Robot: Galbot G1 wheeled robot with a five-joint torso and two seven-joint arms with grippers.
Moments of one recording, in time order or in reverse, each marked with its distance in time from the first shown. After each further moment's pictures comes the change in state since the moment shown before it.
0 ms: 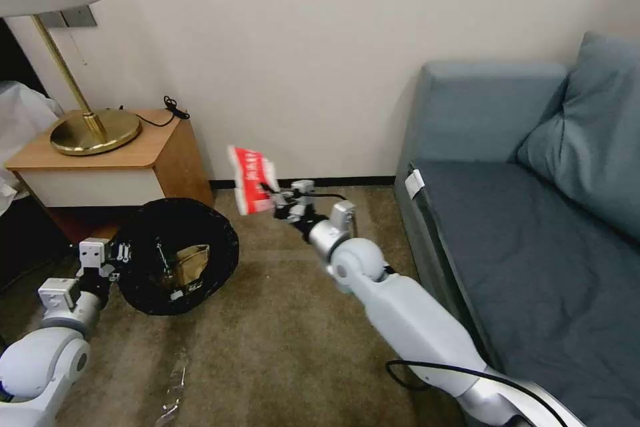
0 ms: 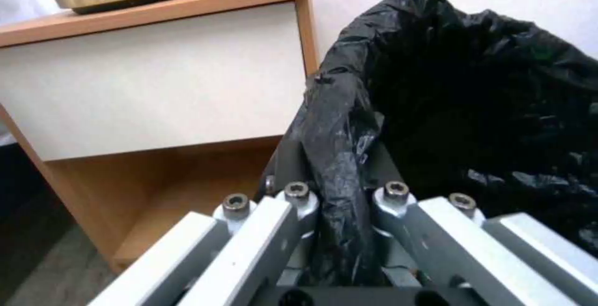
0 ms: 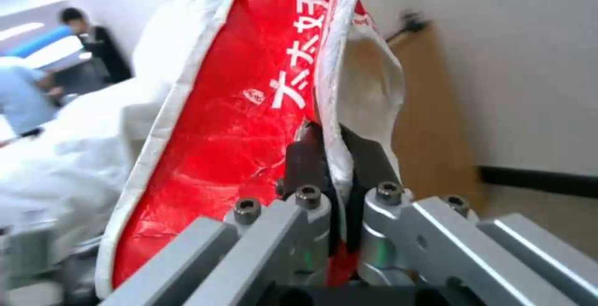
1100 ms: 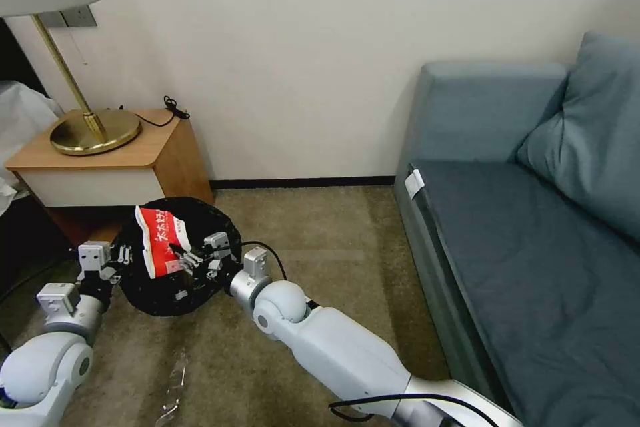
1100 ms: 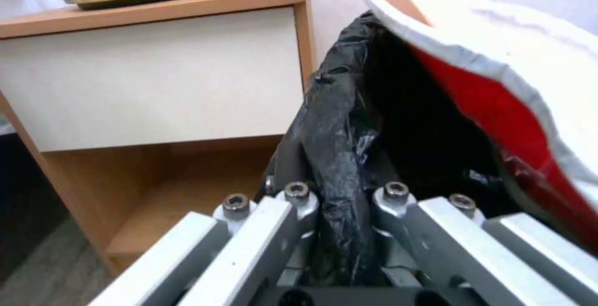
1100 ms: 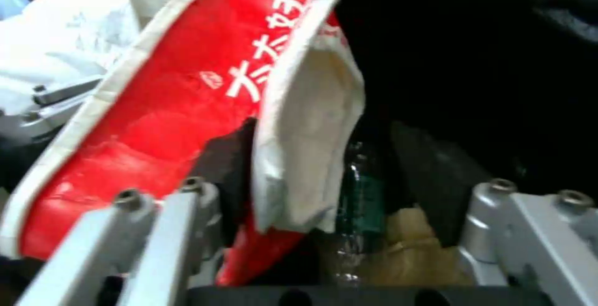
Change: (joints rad) left arm 0.045 -0.030 -0.027 -0.034 -0.015 -0.019 0.000; right arm -0.025 0.181 -0.181 -0.231 -0.176 0.075 0.032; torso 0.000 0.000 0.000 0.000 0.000
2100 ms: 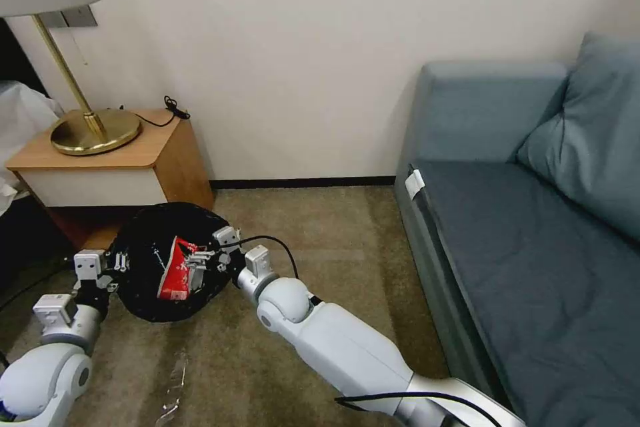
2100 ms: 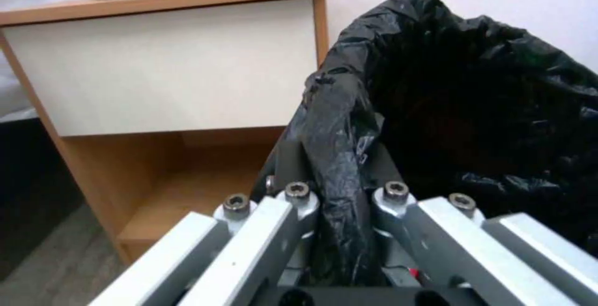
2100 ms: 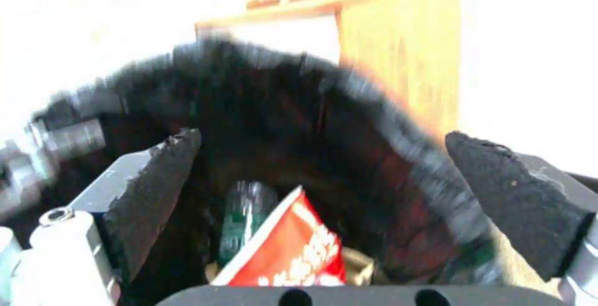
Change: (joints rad) left arm 0.008 -0.047 -0.018 0.014 0.018 -0.025 -0.003; right arm 0.006 -0.033 0.037 0.080 -0.157 -0.002 0.128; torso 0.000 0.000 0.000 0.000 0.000
